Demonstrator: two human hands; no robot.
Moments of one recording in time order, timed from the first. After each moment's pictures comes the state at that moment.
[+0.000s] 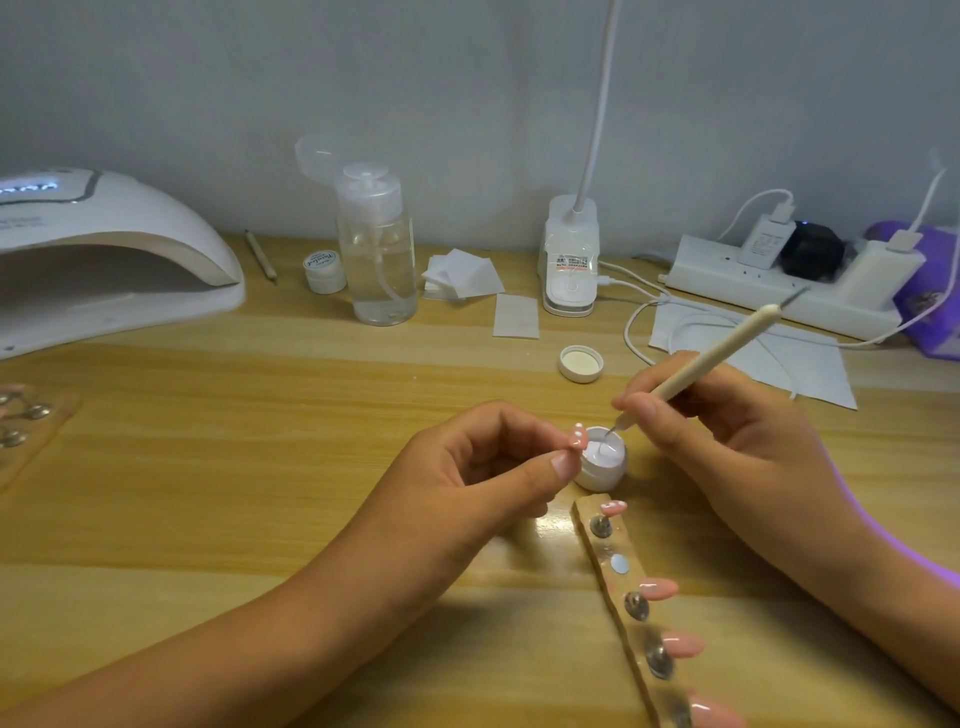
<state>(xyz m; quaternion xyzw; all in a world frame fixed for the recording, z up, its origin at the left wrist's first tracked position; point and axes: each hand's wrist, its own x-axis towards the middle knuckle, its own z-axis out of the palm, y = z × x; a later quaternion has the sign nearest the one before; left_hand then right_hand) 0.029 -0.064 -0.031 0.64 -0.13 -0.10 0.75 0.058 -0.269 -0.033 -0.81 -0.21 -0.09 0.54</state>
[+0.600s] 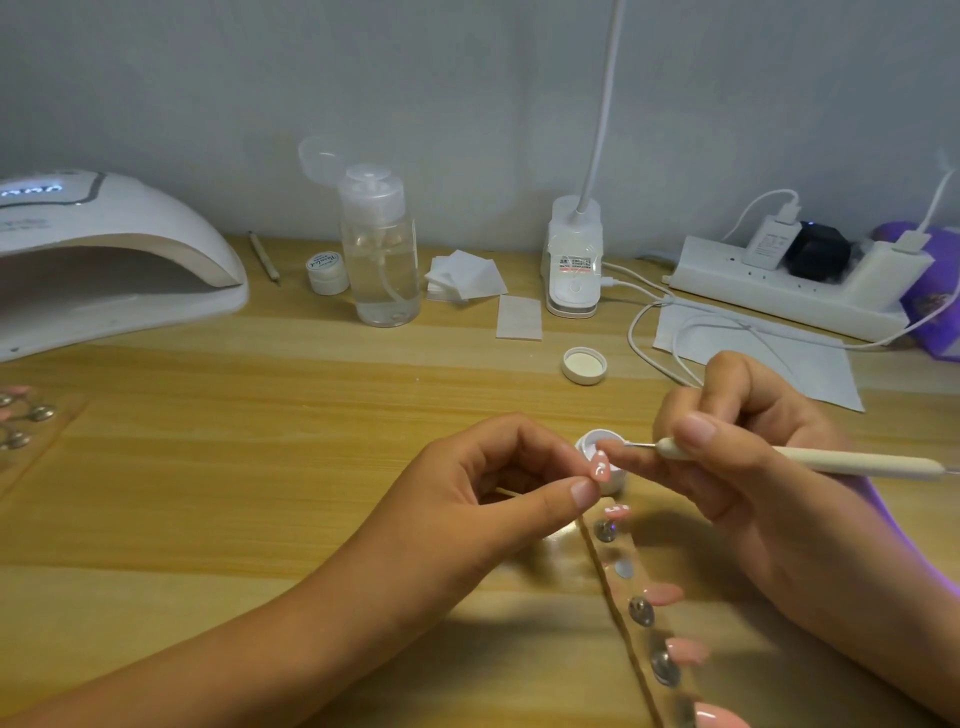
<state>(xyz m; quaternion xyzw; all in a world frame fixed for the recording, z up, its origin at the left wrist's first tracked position) 0.029 -0.063 -0.035 0.66 -0.18 -0.11 0.72 0.040 -0.262 -0.027 -0.58 -0.20 0.04 0.79</state>
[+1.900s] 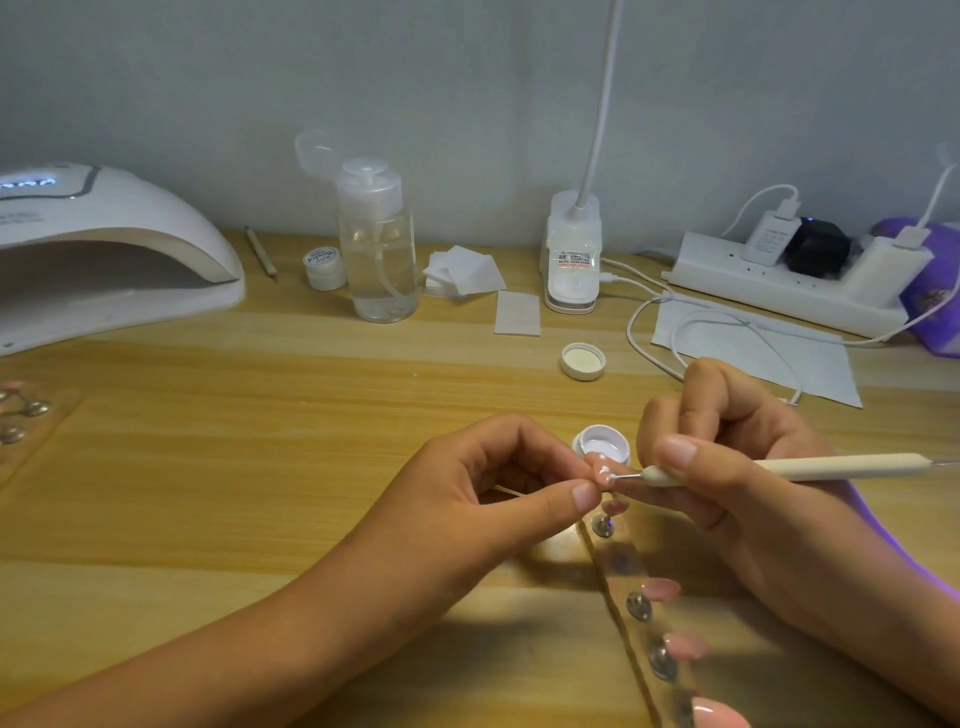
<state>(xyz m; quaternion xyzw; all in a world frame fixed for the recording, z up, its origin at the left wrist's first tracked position) 0.027 -0.066 -0.030 0.67 -0.17 -0.12 0.71 0.037 -0.255 -0.023 -0.59 -0.21 0.07 0.78</state>
